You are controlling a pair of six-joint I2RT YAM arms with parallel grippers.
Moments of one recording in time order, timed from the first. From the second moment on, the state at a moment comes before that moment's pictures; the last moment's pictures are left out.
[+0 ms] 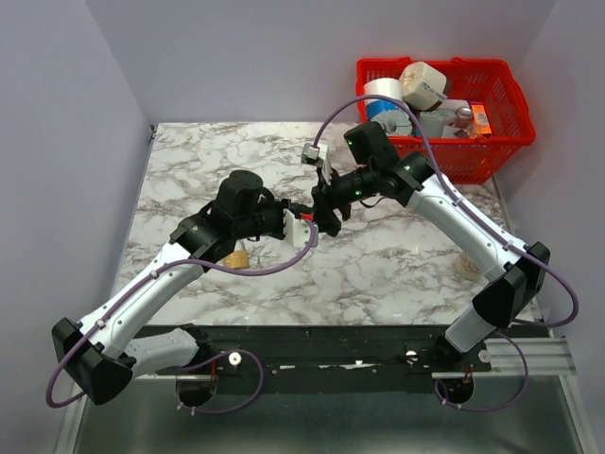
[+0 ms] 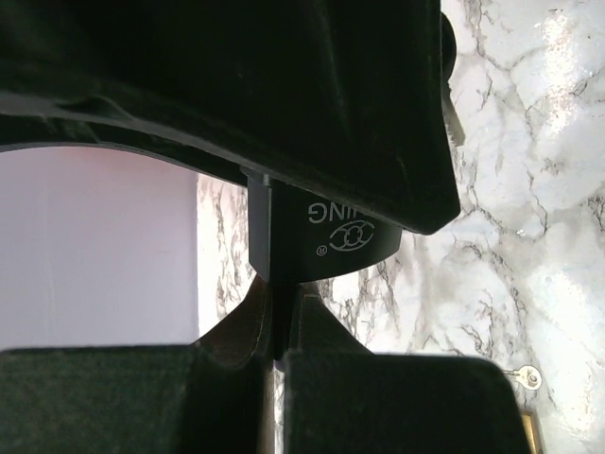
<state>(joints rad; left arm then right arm) -0.69 1.10 1.11 -0.50 0.34 1.06 0.69 1.62 1.68 -0.86 -0.76 -0.26</state>
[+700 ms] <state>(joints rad) -0.68 1.05 1.14 -0.61 0.43 1.13 0.68 1.62 1.67 -0.88 -0.73 -0.27</state>
